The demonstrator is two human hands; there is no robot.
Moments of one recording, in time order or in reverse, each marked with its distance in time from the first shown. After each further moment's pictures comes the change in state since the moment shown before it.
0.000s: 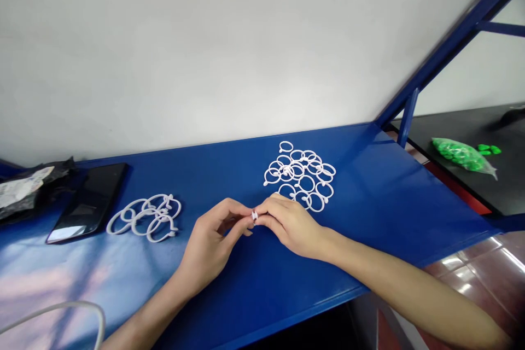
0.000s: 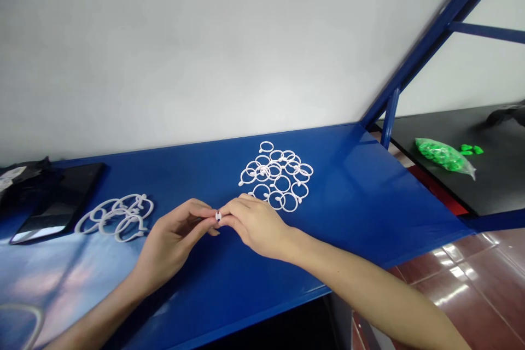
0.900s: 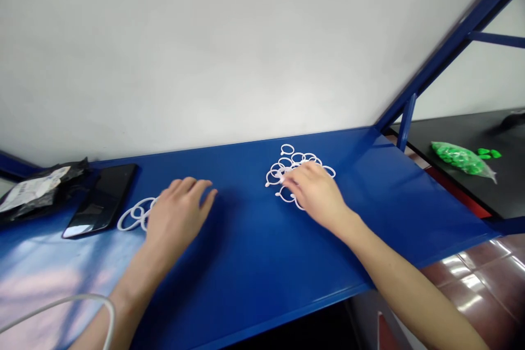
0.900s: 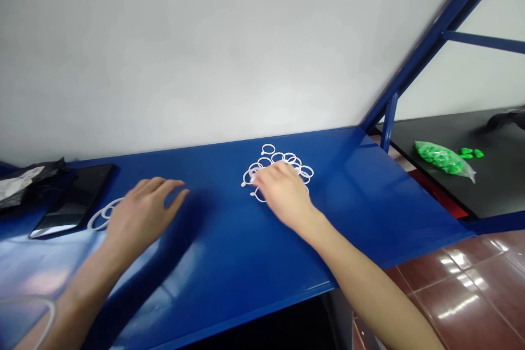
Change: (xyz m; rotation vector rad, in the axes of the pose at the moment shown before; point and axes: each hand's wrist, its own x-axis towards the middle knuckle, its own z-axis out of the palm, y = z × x) left_hand 0.022 -0.011 -0.065 1.217 0.160 0.120; right_hand 0.011 0.018 -0.052 -0.660 0.158 0.016
